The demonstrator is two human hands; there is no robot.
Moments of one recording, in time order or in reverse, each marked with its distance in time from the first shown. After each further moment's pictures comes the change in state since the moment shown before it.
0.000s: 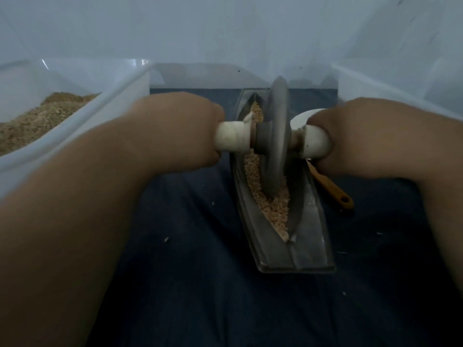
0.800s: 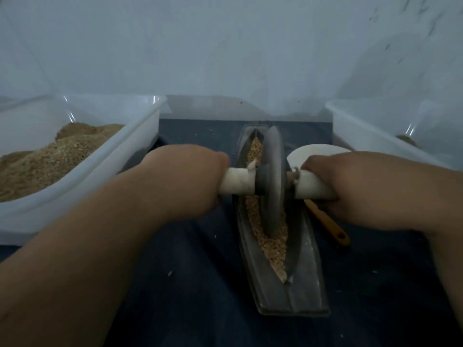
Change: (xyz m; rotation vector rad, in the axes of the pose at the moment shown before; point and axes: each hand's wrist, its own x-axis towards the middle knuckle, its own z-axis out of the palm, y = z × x) left_hand -0.009 0.011 -0.006 0.027 -0.143 -0.022; right_hand -0.020 0.006 -0.010 0.076 0.005 -0.133
